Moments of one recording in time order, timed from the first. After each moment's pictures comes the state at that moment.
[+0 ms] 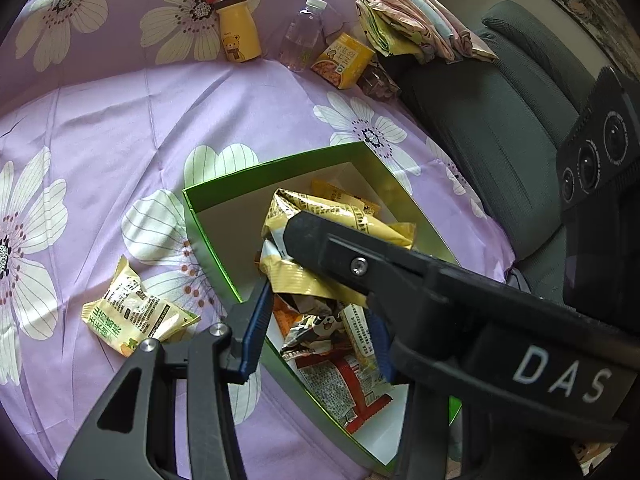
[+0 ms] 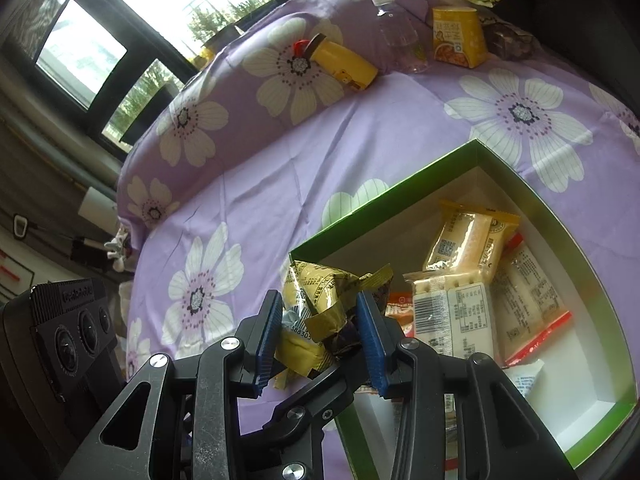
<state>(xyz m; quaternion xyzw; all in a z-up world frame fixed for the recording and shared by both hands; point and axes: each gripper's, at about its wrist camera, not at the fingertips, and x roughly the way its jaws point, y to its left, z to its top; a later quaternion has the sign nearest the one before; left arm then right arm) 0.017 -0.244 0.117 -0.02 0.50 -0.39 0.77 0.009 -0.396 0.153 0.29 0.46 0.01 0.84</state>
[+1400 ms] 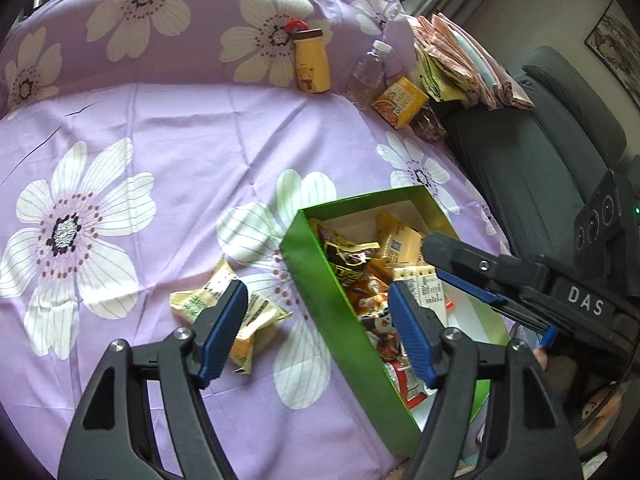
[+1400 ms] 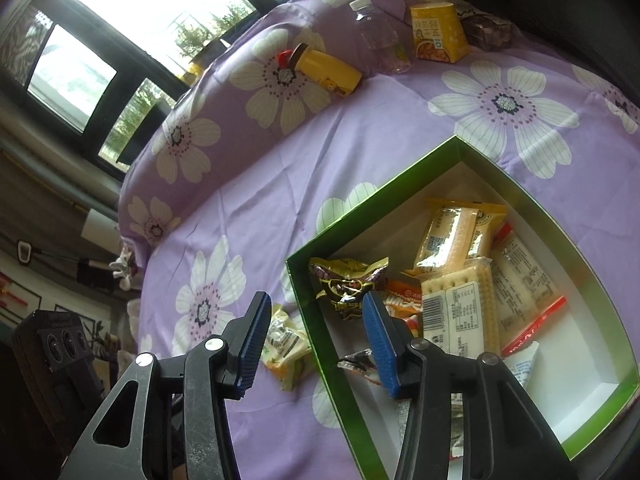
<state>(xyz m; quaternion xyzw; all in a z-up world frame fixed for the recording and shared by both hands) 0.031 -0.165 0.133 -0.07 0.49 -0.31 0.82 0.004 -0.406 0.158 0.33 0.45 0.00 0.83</state>
